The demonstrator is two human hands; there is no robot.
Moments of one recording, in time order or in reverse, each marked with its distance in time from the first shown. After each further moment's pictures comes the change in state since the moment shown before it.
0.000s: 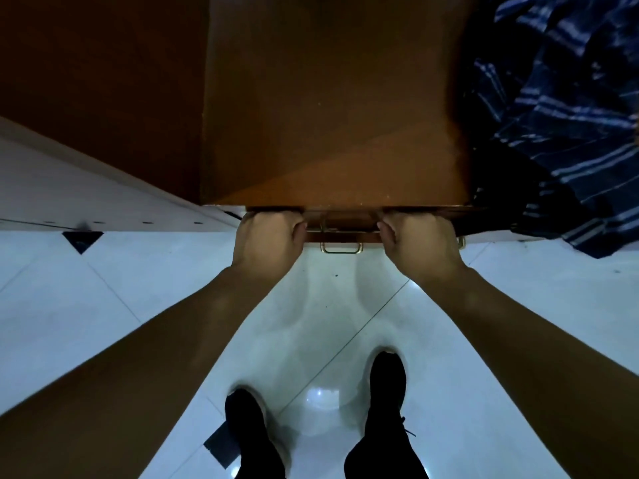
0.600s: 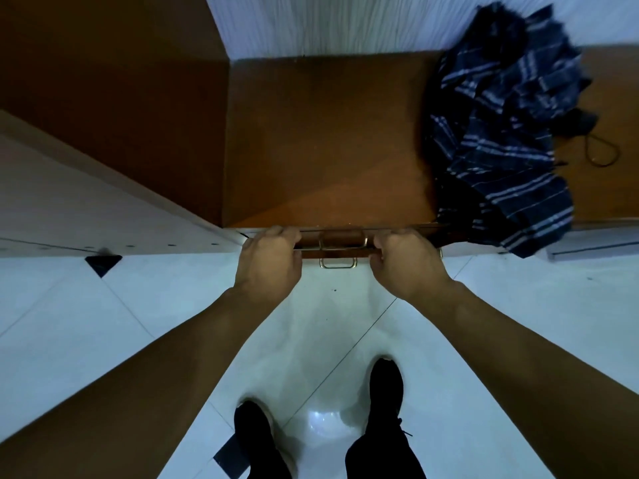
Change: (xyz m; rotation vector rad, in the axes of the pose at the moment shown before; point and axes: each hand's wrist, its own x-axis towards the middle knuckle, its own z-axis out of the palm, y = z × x) left_hand -0.025 0.024 -0.063 -0.011 -0.104 -0.097; right_hand -0.022 -0.027 -0.074 0.124 -0.149 0.064
